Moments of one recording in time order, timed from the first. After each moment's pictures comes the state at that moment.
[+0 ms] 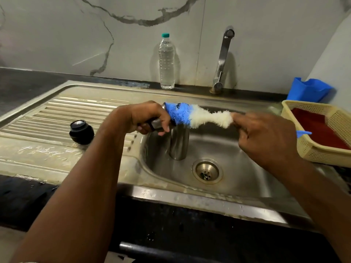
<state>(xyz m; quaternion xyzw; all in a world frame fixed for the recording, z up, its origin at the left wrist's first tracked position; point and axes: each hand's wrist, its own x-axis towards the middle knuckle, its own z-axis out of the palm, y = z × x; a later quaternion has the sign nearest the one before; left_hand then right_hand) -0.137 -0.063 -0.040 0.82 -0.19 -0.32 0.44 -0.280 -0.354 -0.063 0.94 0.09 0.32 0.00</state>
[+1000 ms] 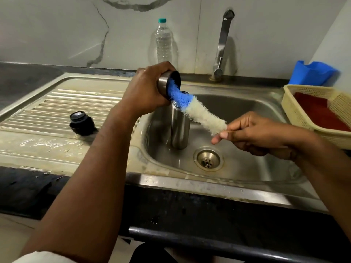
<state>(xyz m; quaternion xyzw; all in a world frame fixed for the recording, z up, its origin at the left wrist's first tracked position) -0.142 -0.073 -0.041 0.84 -0.36 0.20 0.34 -0.285 -0.346 -0.051 0.85 0.00 -0.18 -0.50</state>
